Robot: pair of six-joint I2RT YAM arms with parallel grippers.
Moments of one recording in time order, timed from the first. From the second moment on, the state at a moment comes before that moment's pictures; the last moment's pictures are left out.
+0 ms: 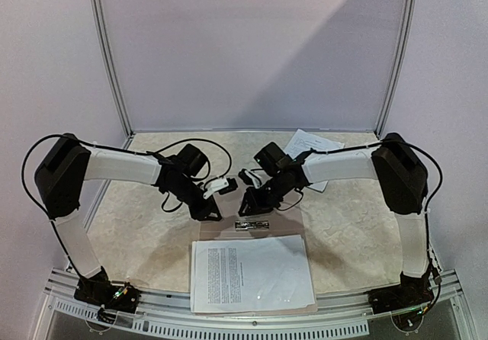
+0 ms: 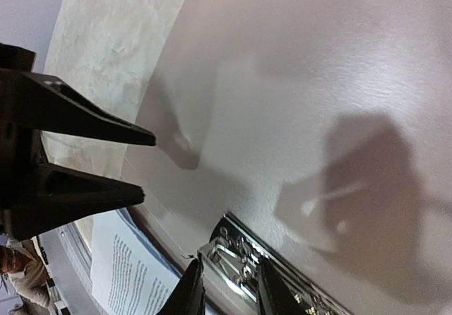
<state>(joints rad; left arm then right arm) -0.66 1.81 1.07 -0.41 0.35 0.43 0.83 2.14 1.50 -0.39 -0.46 0.48</state>
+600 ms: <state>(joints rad) -0.70 1.94 1.17 -0.40 0.24 0.57 0.77 1.92 1.20 -0.40 -0.46 0.63</state>
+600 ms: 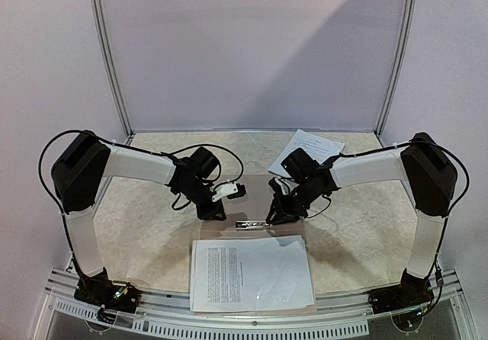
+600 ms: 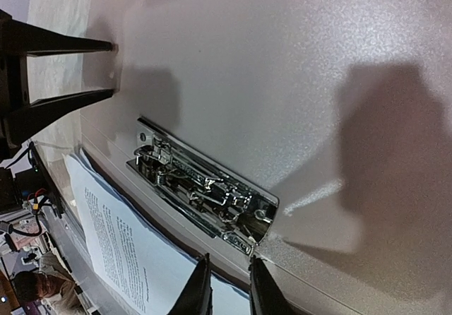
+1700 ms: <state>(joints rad) -0.75 1.94 1.15 -0.33 0.19 0.60 0.73 1.96 1.14 -0.29 -0.53 0.66</state>
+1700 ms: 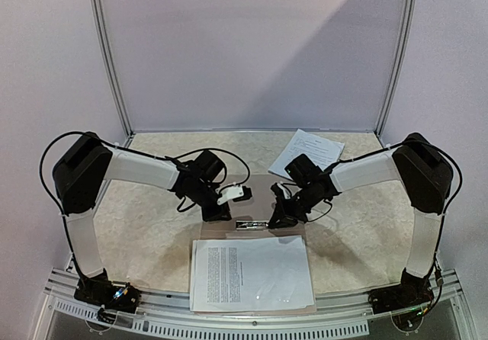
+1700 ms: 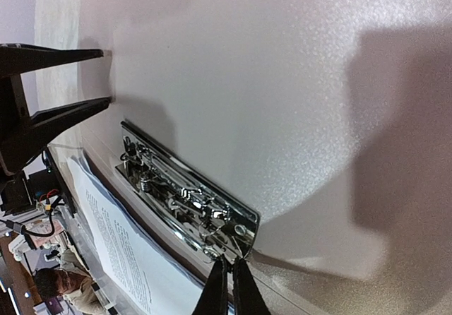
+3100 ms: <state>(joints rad) -0.81 1.98 1.22 -0.33 0.11 0.86 0.73 2.03 1.23 -0.34 -0.47 0.69</state>
